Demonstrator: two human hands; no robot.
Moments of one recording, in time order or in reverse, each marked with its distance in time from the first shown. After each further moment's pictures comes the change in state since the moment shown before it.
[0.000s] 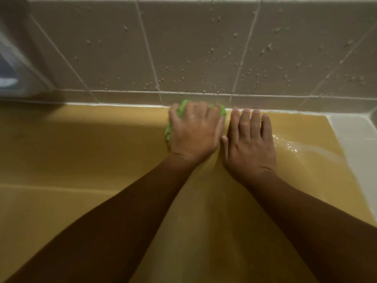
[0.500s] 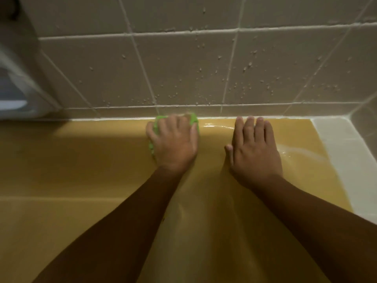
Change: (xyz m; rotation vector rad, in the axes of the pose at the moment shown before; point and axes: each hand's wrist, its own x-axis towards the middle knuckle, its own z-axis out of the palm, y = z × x) left_hand -0.011 -0.027 -0.008 -0.002 -0.056 -0.219; right_hand -0.007 0.025 -0.029 -0.067 -0.212 0.010
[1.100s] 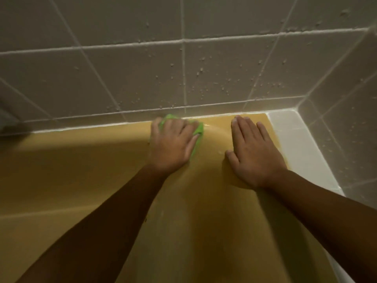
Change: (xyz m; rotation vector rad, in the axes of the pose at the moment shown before) left_hand 0.001 0.040 0.005 -0.219 -0.070 0.421; right_hand -0.035 0.080 -0.019 0.212 -0.199 -0.026
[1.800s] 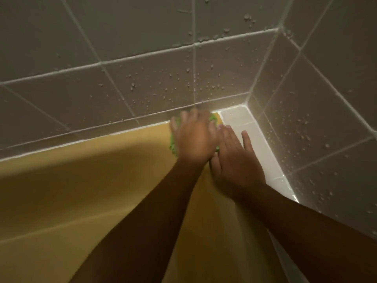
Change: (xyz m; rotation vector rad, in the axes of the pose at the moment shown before) left_hand 0.093 0.167 -0.004 -0.202 -0.236 -0.314; right_hand -0.048 0.041 0.007 0.122 0.098 0.174
